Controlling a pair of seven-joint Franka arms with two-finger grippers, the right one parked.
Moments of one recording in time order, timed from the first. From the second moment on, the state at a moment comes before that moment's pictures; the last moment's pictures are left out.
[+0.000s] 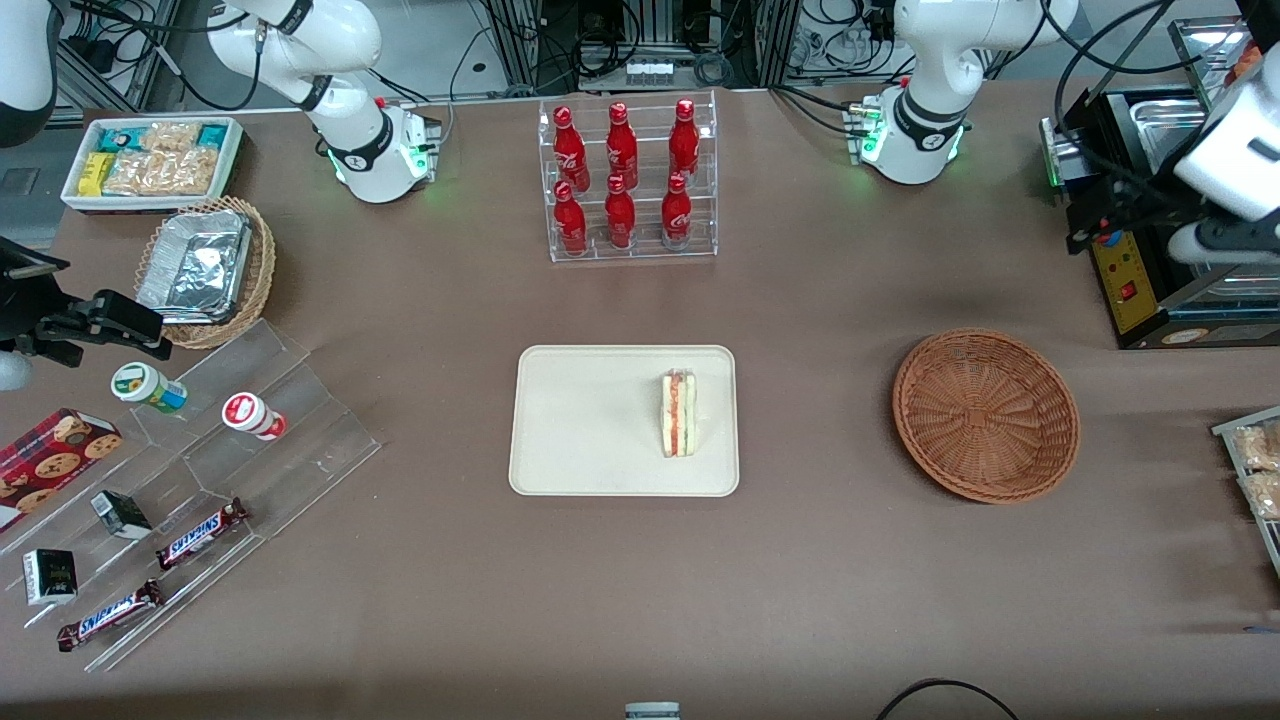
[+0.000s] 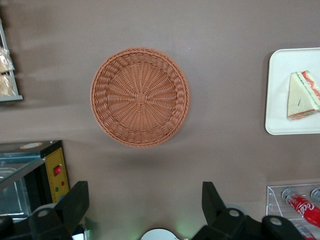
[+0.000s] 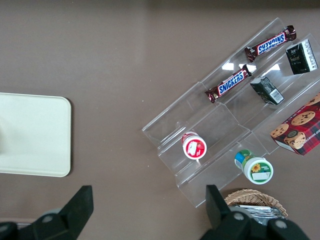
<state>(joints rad) -0.10 -0.10 0.02 -1.59 0.02 1.46 -0.01</state>
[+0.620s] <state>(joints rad) -0.09 -0.10 0.02 -1.58 0.03 1.45 -0.03</state>
